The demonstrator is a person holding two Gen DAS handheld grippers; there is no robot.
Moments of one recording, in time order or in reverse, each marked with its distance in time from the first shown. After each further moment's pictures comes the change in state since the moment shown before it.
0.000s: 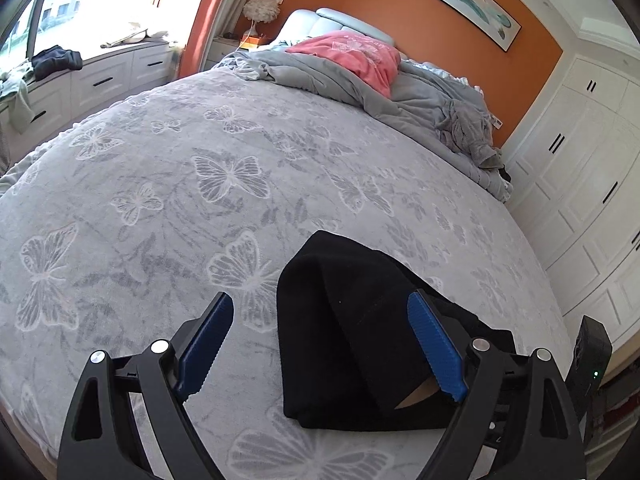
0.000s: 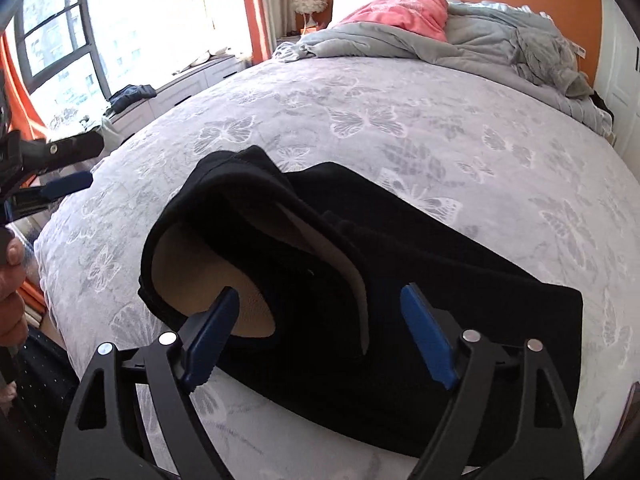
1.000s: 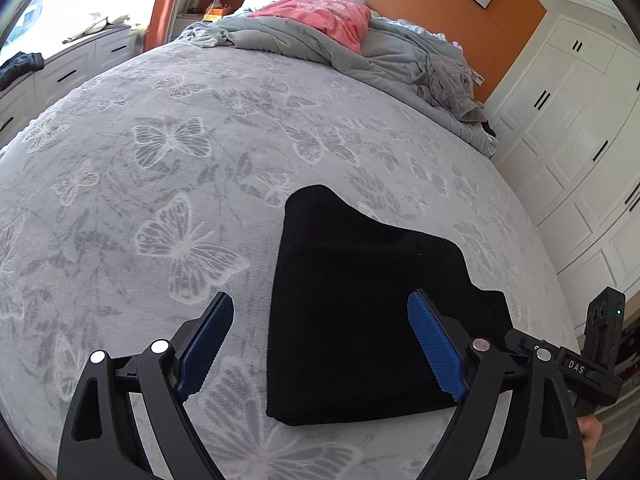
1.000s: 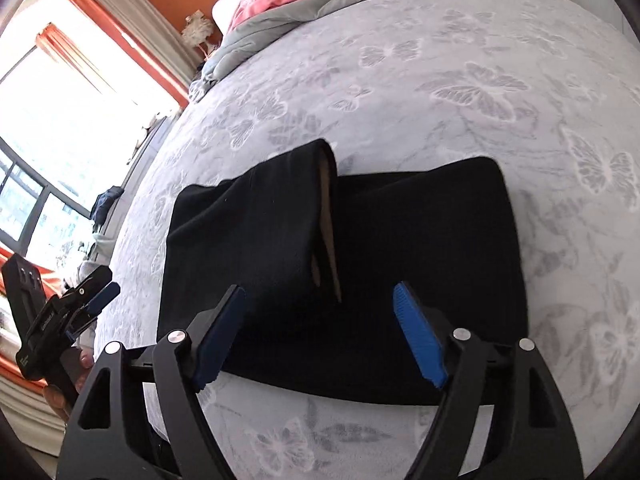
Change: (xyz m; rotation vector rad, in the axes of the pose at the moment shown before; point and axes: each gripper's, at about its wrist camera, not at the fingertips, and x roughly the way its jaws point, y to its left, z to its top) left arm 0.047 -0.053 -0.024 0.082 0.141 -0.051; right arm -0.036 -0.127 -0.041 0.561 0.065 0.120
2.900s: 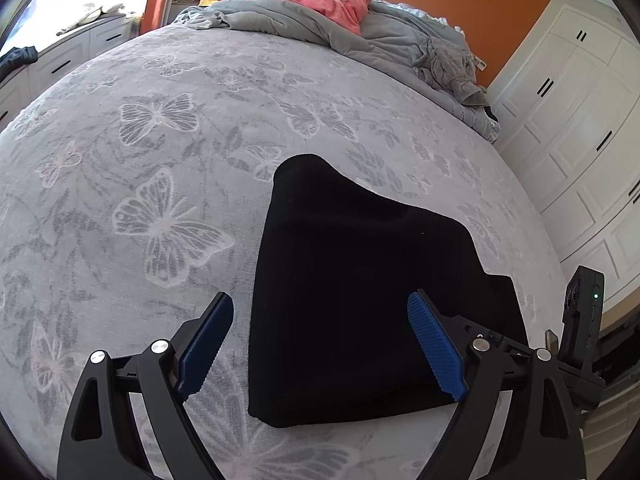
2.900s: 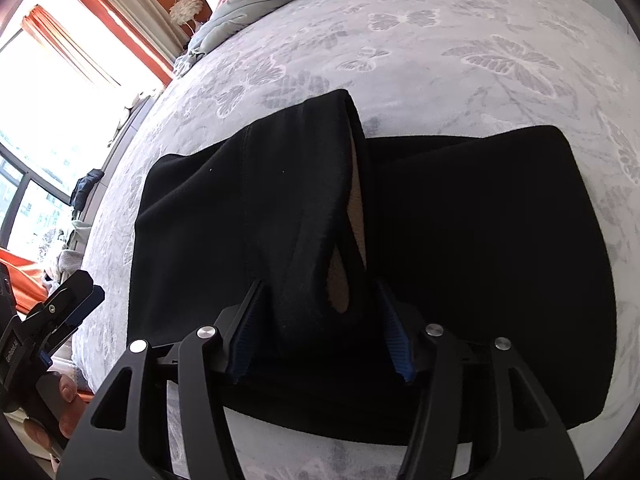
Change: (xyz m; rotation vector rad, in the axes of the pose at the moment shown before) left arm 0.023 -0.004 -0.009 0.002 0.046 0.006; right arm 0.064 0.018 0.002 -0.010 0.044 -0.079
